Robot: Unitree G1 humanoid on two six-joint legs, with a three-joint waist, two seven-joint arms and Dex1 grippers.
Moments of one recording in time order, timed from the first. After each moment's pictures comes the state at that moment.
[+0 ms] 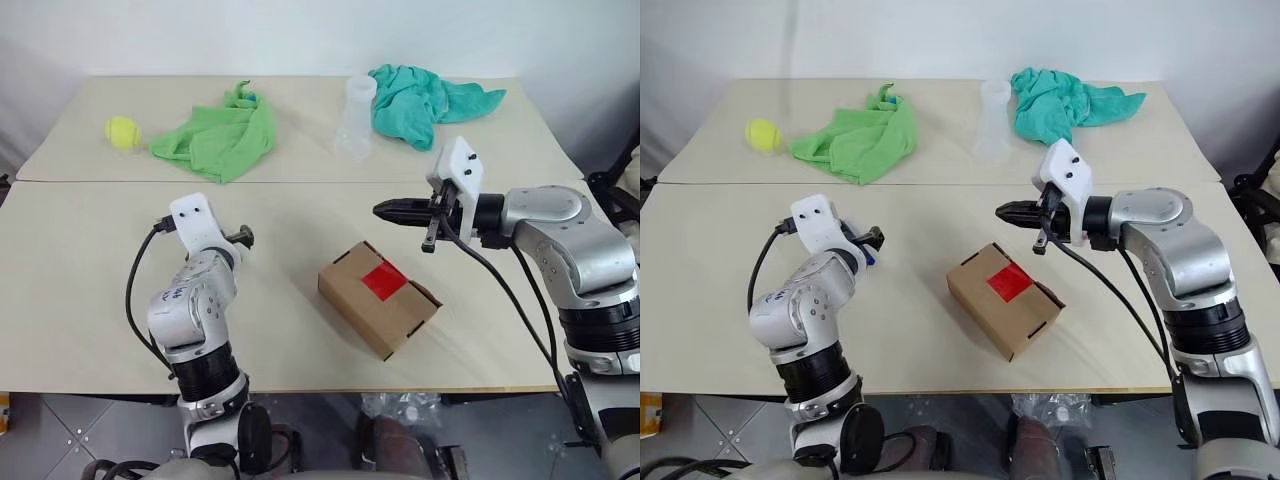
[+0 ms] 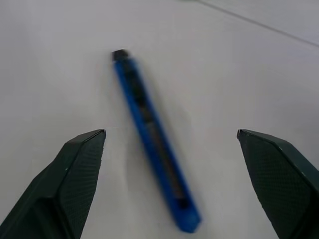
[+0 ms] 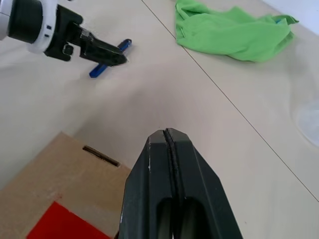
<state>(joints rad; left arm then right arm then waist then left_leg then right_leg) -0.63 -0.14 0.42 -0.38 -0.03 1.27 0.40 -0.78 -0.72 0.10 -0.09 0.43 0.63 0.99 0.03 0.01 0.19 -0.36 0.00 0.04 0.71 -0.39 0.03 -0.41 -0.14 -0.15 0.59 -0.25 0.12</state>
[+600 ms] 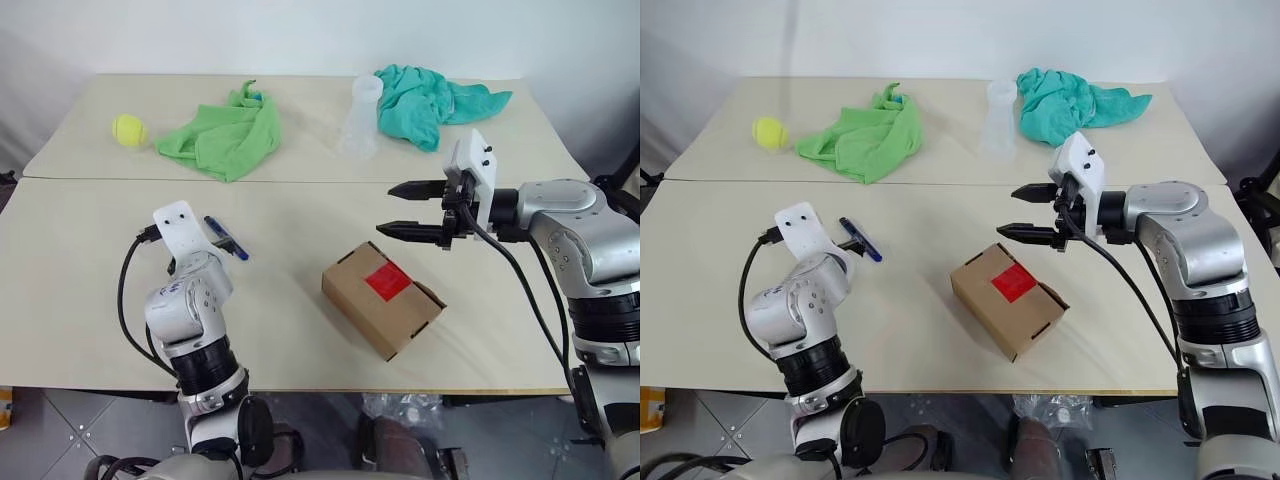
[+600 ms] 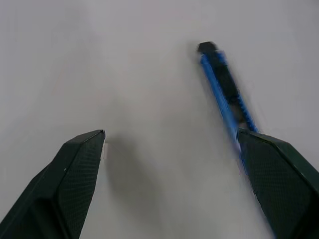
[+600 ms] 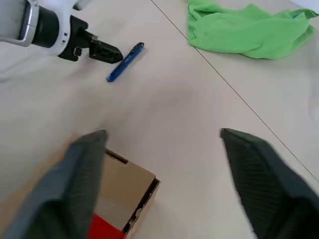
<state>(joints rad) -0.67 -0.14 0.43 -0.32 -0.03 1.25 0.51 -0.79 -0.74 0.07 -0.04 0.45 0.65 1.08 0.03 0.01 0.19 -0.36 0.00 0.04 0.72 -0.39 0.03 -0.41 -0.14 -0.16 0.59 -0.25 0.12</state>
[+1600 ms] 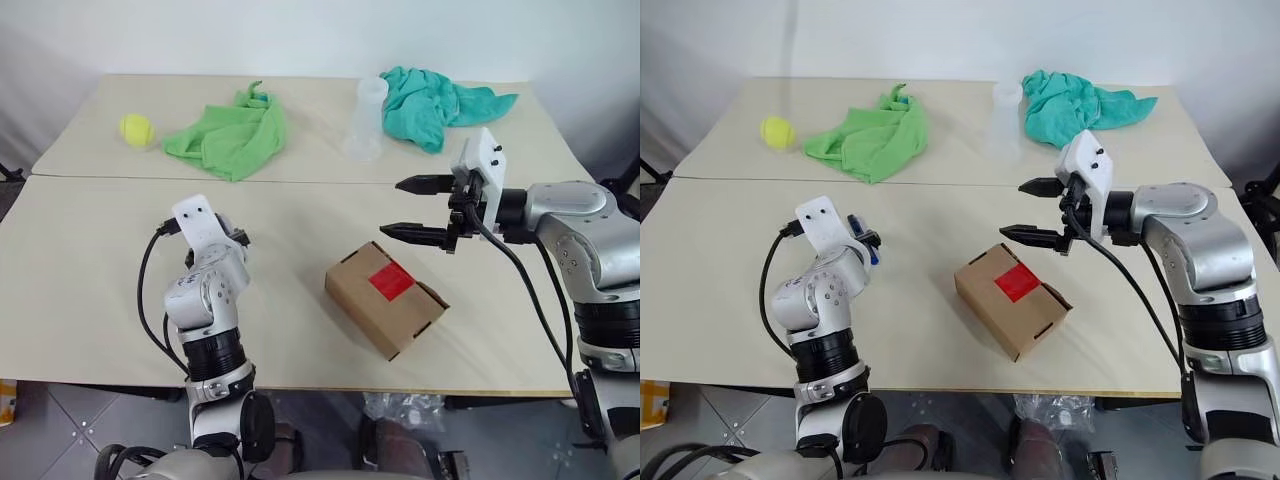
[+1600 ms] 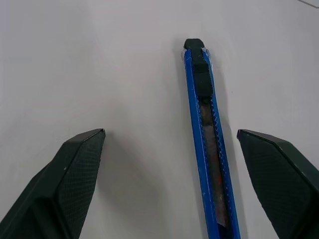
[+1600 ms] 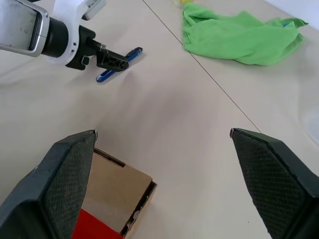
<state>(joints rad) -0.68 -0.15 0.41 -0.19 -0.14 1.14 0.62 -0.76 -0.75 0.03 -0.08 0.45 0.66 1.06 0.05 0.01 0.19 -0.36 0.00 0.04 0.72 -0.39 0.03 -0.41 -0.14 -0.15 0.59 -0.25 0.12</state>
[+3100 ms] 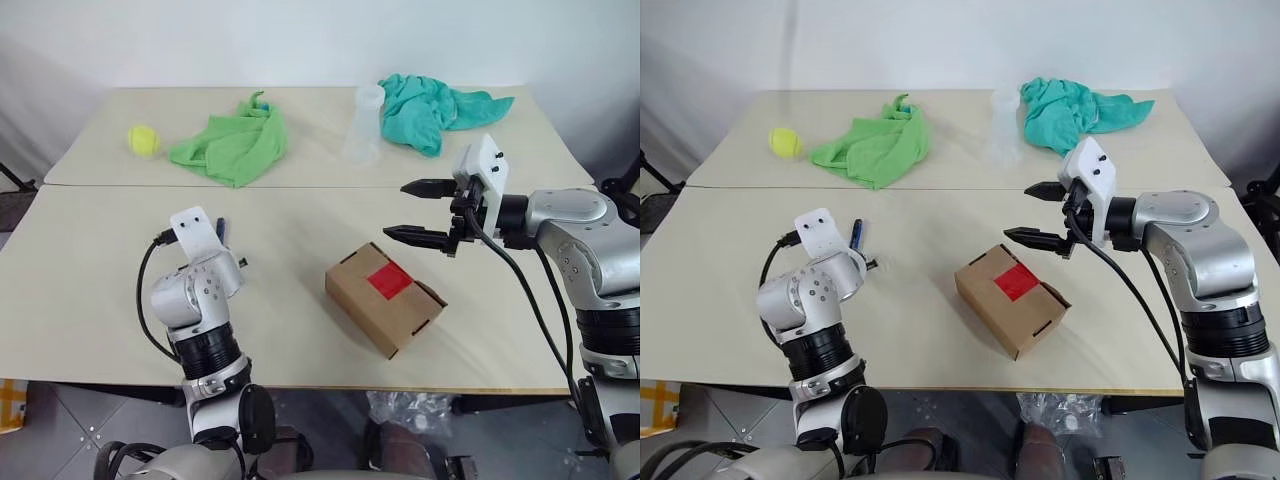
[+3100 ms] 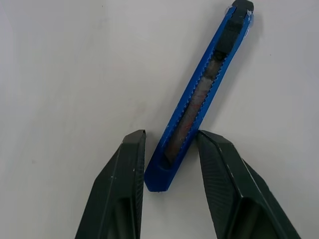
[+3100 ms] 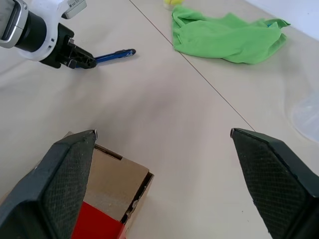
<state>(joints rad) -0.72 -0.15 0.49 -0.21 -0.16 1.36 0.70 -0.73 -0.76 0.03 -0.09 0.45 0.66 1.02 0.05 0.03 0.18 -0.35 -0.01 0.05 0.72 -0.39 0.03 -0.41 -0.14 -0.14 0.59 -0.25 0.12</state>
